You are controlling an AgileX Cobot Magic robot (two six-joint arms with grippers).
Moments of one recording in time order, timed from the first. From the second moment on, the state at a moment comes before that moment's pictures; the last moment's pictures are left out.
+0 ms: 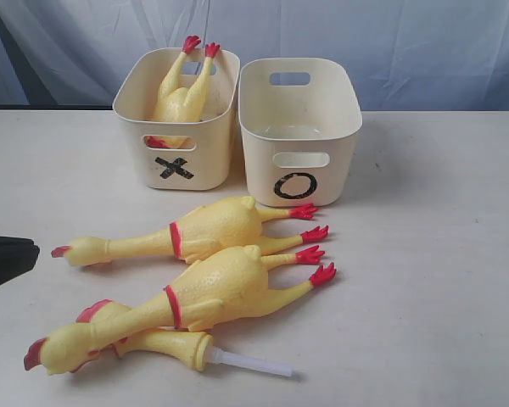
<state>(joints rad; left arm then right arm) -0.42 0.60 -0.51 -0.42 0.63 0.61 0.18 0.00 -0.14 0.06 -0.11 0.44</state>
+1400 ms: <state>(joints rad) -0.42 0.60 -0.51 -0.37 0.66 0.57 0.28 1.08 -0.72 0.86 0.88 -1.02</state>
